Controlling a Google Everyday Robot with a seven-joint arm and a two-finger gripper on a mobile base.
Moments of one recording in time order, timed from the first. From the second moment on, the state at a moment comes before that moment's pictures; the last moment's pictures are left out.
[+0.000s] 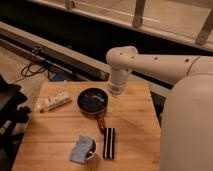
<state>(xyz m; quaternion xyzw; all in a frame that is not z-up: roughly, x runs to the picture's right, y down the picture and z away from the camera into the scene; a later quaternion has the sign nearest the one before) 0.040 0.073 0.724 -0.42 -0.02 0.14 0.90</state>
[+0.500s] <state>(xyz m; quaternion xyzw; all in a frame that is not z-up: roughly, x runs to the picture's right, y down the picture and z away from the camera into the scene) 0.037 0.089 0.725 -0.38 0.02 0.20 0.90</state>
